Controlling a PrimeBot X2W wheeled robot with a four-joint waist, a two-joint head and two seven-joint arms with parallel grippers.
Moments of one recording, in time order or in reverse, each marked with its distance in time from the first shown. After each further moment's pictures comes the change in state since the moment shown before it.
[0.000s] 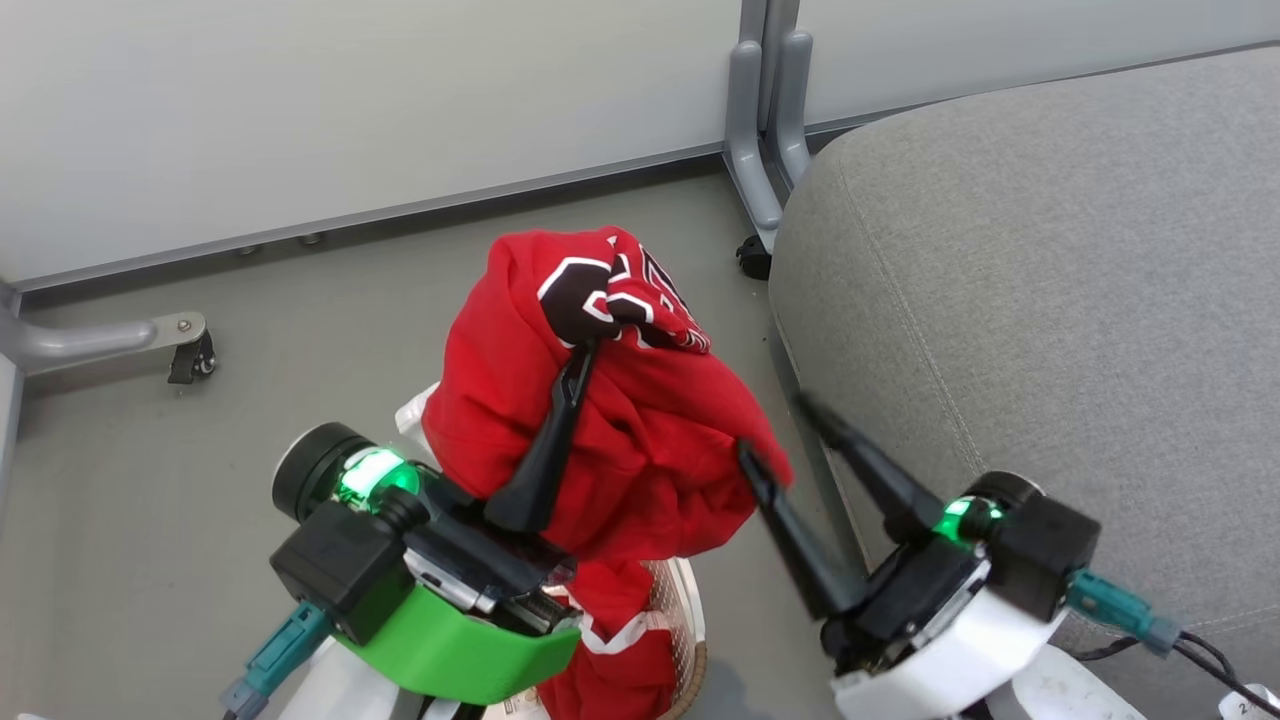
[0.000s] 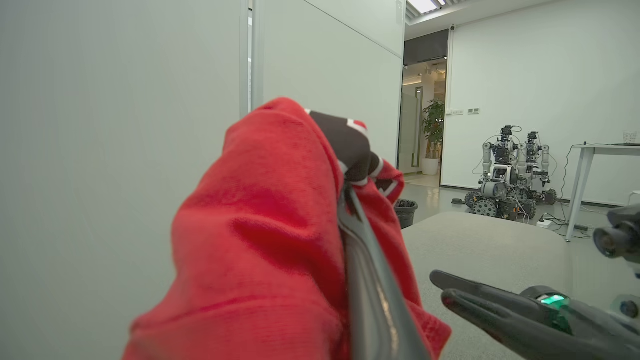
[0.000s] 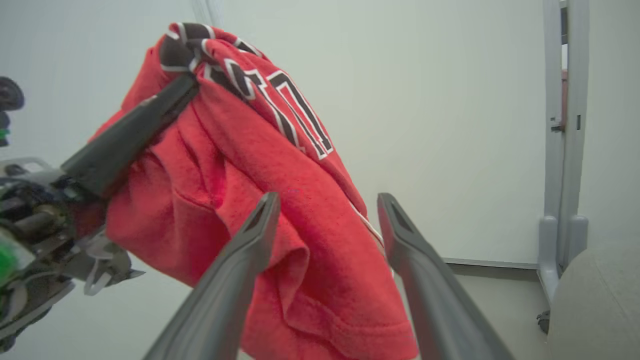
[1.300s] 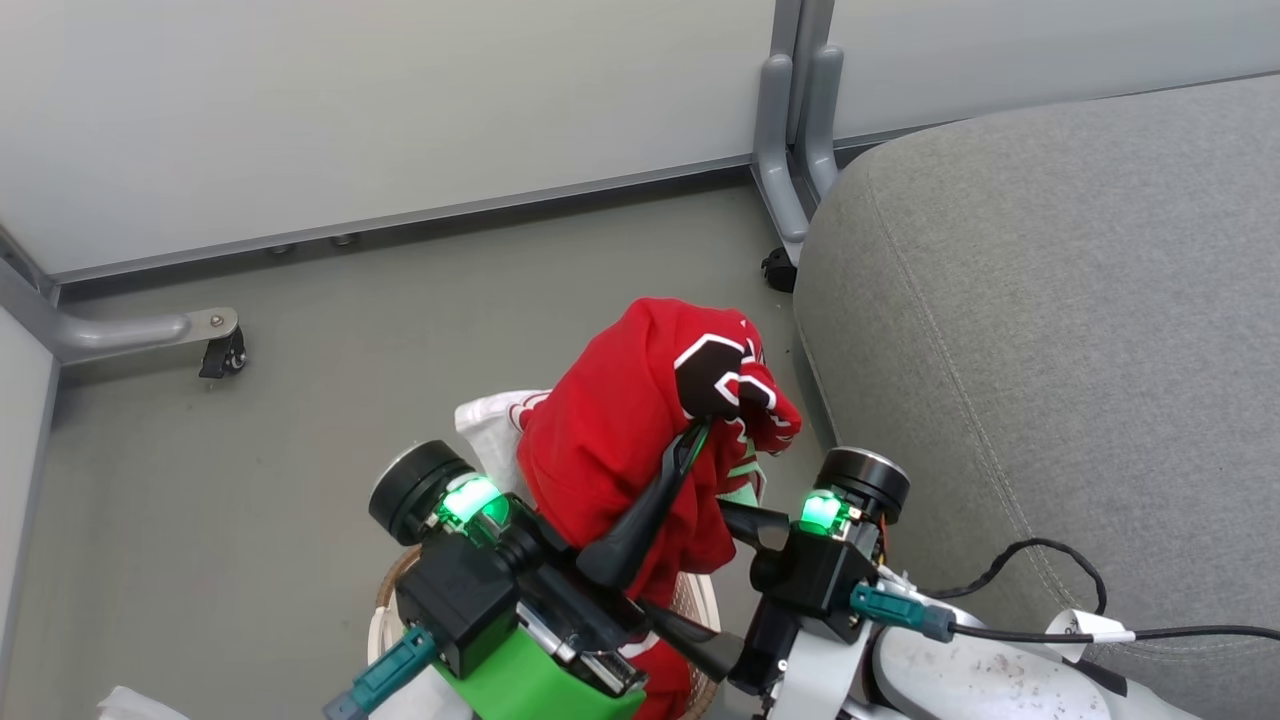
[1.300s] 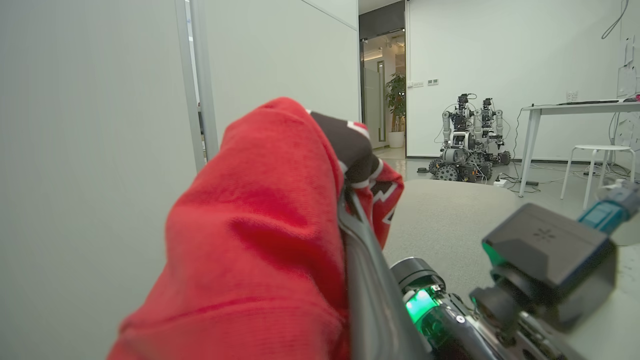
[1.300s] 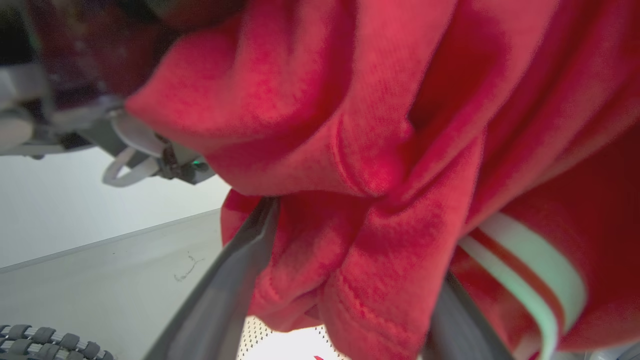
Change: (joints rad) left arm -0.050 0.042 -0.192 0.029 0.011 0.000 0.000; right arm -0.391 -0.123 0.527 0.241 -0.076 0.000 0.000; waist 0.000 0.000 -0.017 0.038
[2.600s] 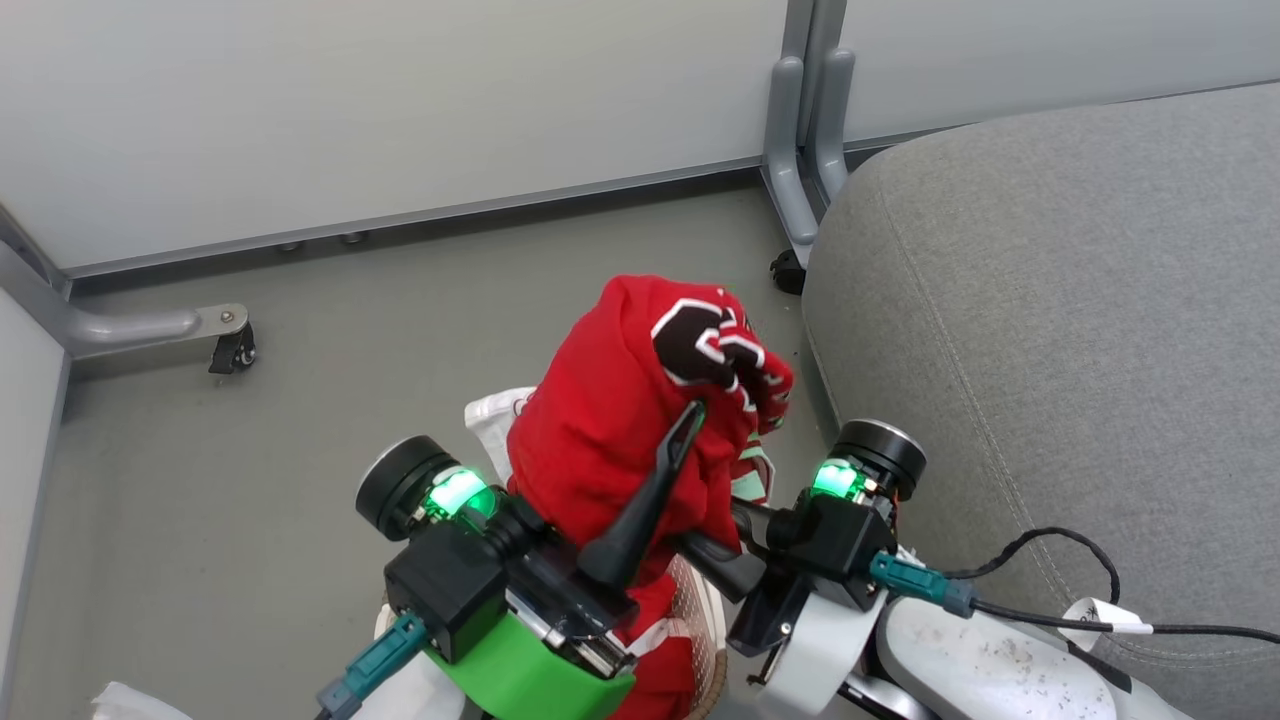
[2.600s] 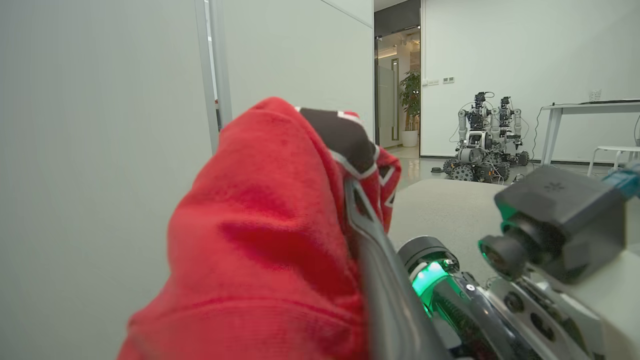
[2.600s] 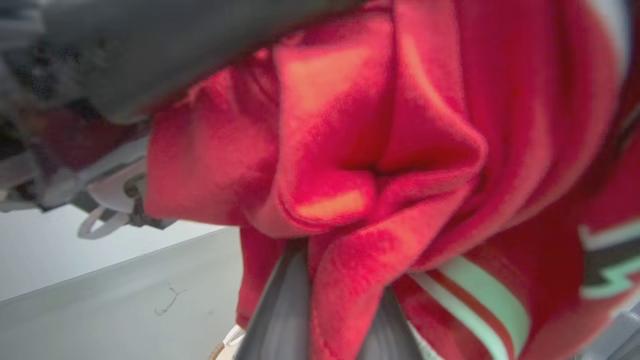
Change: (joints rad) left arm 0.001 -0.009 0.030 0.025 0.003 0.000 0.000; right arm 0.035 0.049 -0.116 -0.001 -0.025 0.000 0.000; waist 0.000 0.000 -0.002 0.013
